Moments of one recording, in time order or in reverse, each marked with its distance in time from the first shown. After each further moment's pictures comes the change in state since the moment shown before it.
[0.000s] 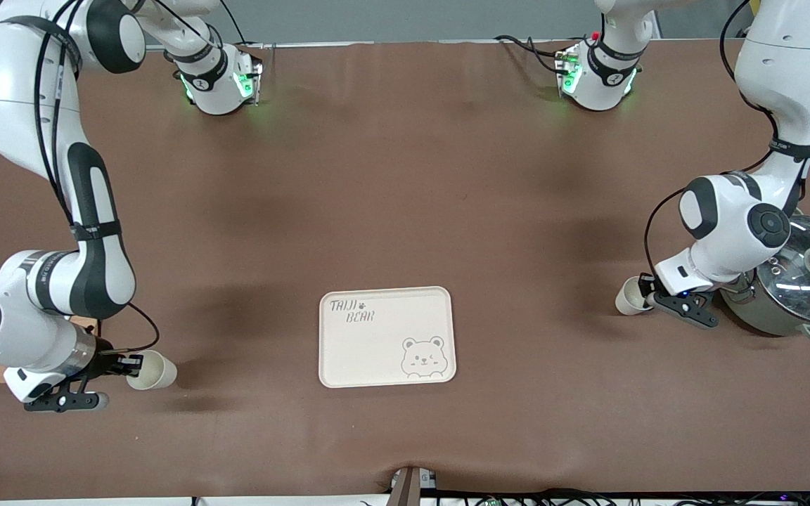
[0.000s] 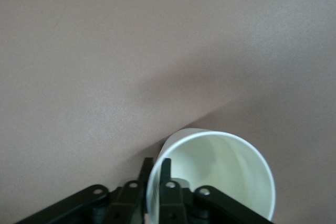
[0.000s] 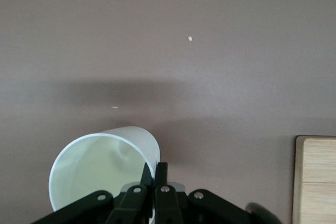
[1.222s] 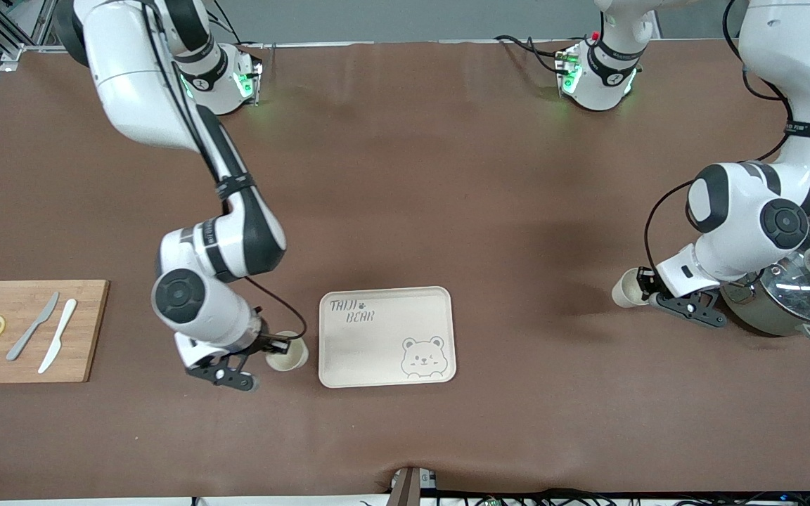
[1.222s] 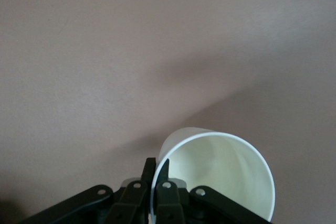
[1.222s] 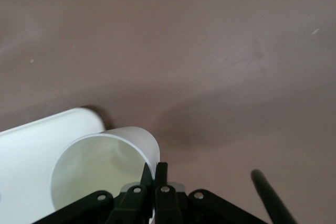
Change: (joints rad) left arm -0.043 -0.070 0.003 0.058 0.000 -0.200 -0.139; right arm 0.346 -0.008 0.002 0.095 -0.001 -0.119 0.625
